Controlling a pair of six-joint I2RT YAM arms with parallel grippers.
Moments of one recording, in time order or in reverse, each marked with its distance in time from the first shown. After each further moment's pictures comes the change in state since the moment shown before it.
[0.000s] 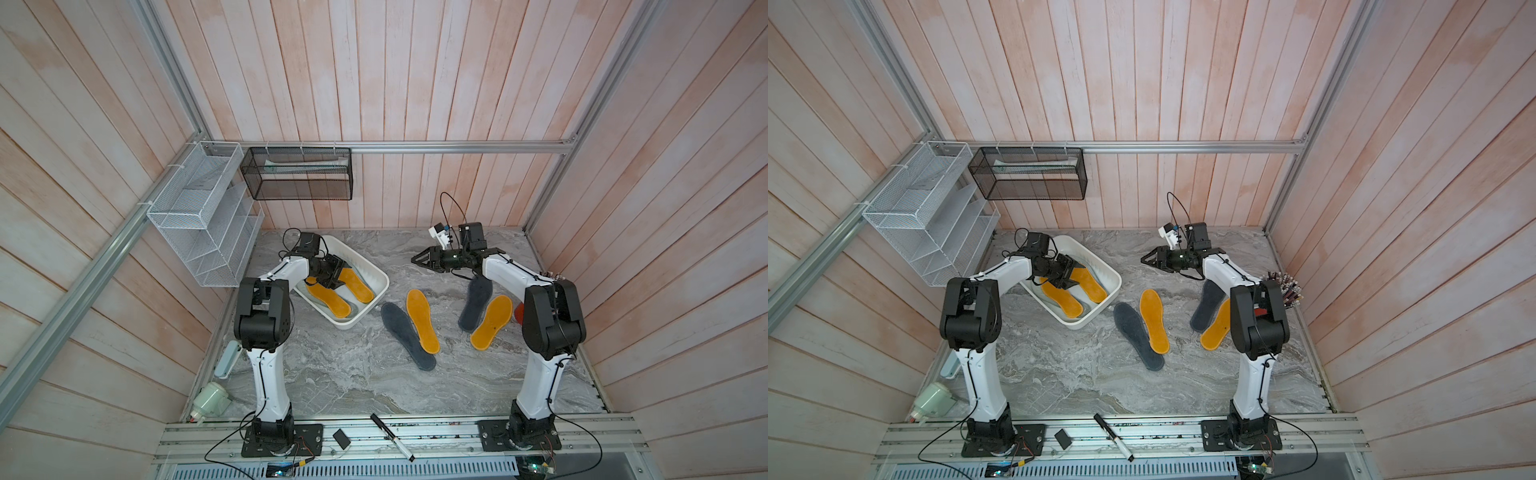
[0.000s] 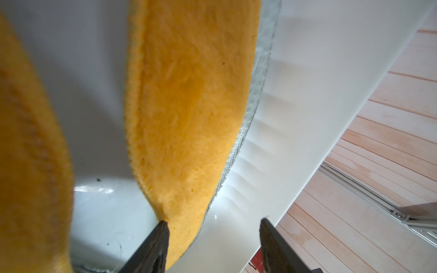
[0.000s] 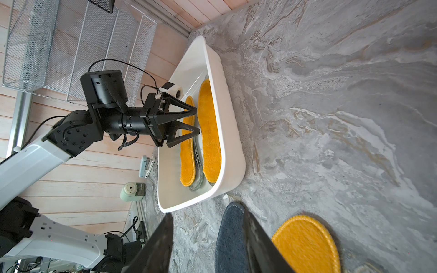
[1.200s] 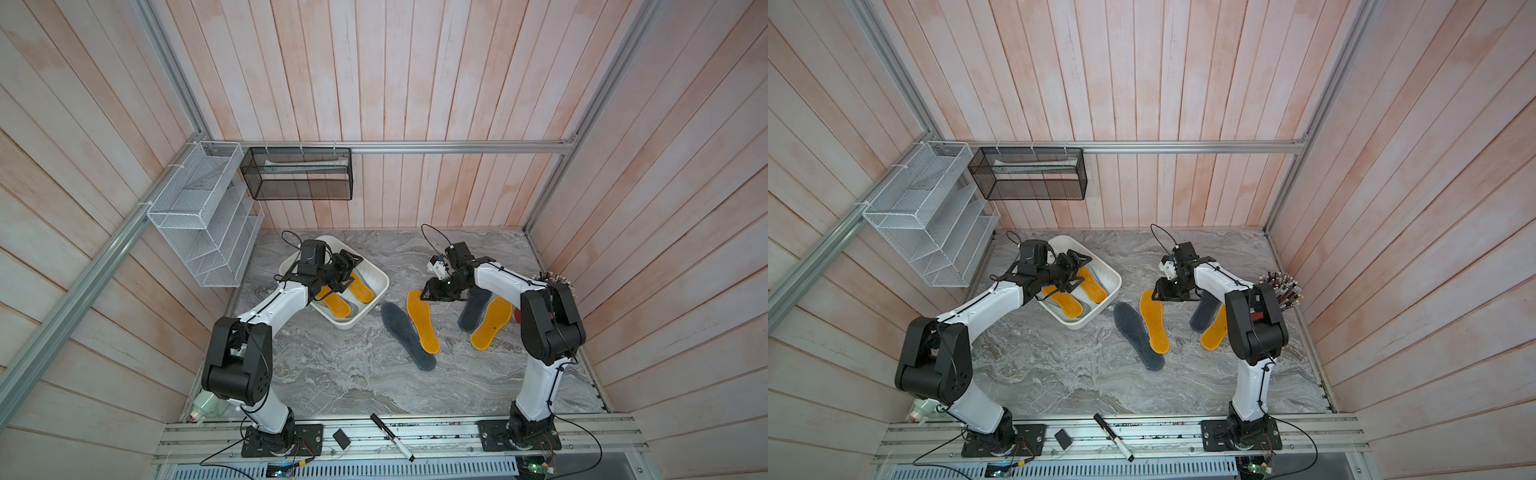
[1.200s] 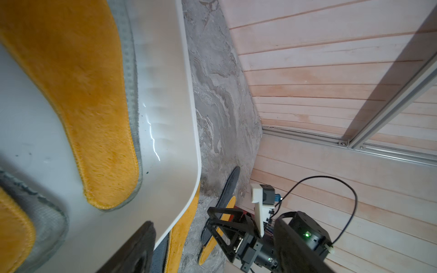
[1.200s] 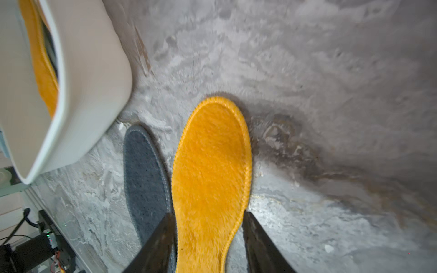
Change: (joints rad) left arm -0.136 -0.442 -0.397 0.374 -0.096 -0.053; right arm 0.103 -0.037 -0.121 -0.414 0.473 -0.222
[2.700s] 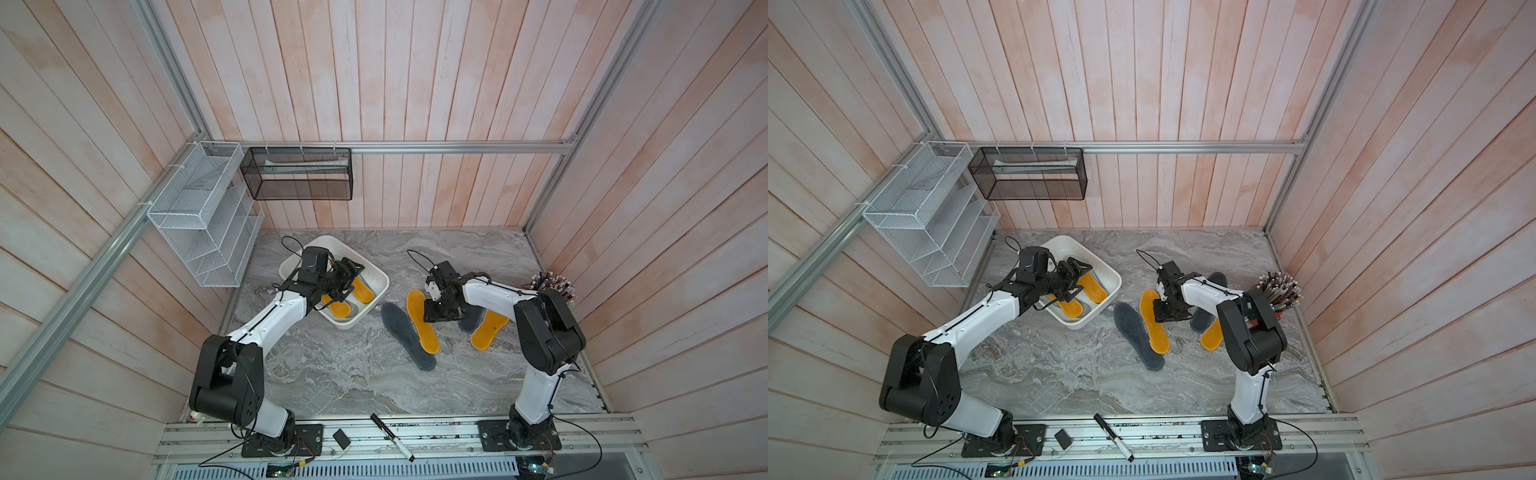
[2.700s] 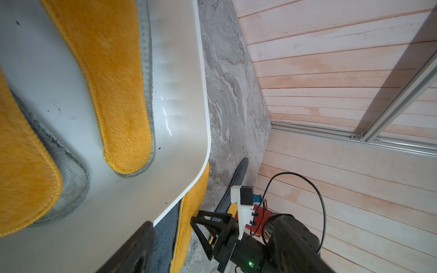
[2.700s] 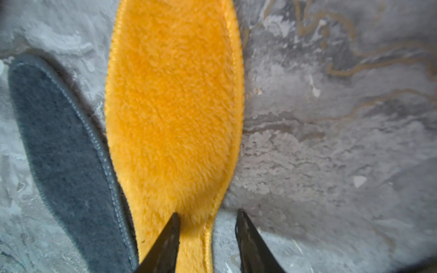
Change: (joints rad) left arm -0.041 -0.126 -0.078 -0.089 -0.069 0.005; right arm 0.128 -0.049 -0.145 0.005 0.254 0.095
